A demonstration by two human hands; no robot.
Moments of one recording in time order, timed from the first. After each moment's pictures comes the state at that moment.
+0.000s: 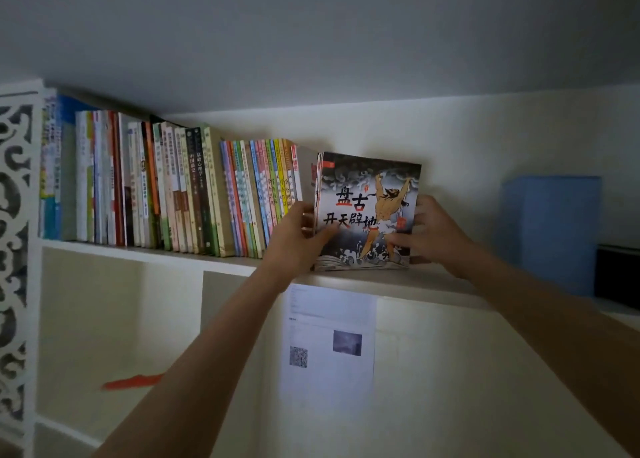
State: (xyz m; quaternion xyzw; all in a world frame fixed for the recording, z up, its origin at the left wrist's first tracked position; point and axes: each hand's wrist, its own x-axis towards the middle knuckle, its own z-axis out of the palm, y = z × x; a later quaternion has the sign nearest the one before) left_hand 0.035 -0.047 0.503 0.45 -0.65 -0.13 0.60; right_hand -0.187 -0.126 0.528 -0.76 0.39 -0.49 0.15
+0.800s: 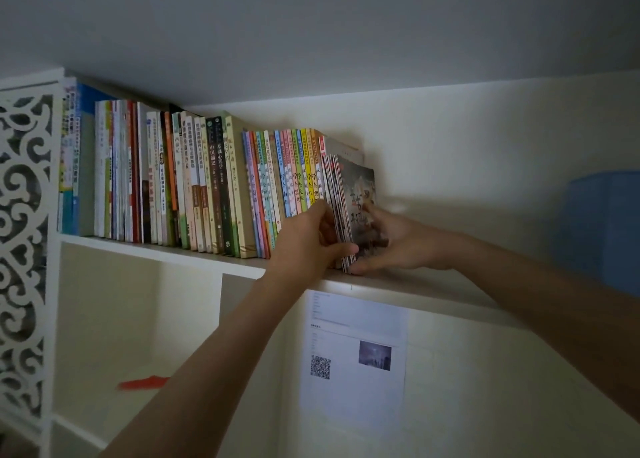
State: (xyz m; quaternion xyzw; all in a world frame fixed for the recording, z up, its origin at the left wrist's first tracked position) left_hand 0.068 -0.066 0.501 0.51 -0.67 0.08 0.53; right_hand -0.106 -0.147 0.535 -0.89 0.33 -0.26 0.21
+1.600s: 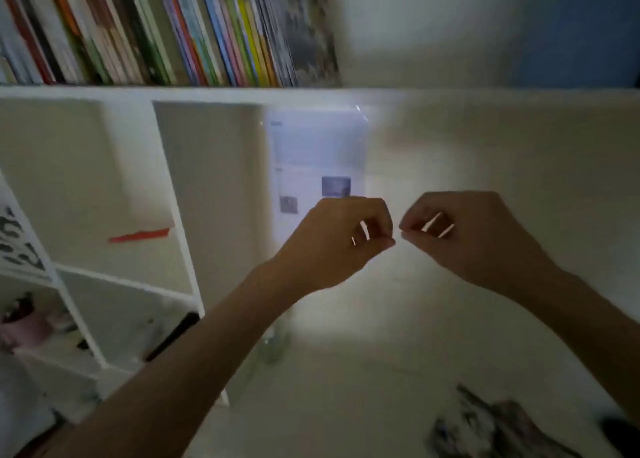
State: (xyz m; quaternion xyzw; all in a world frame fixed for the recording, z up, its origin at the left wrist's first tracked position) left_hand -0.033 0.010 0.340 0.40 -0.82 -0.05 0.39; right_hand -0.229 0.004 0.353 -0.83 0.41 -0.37 0.03
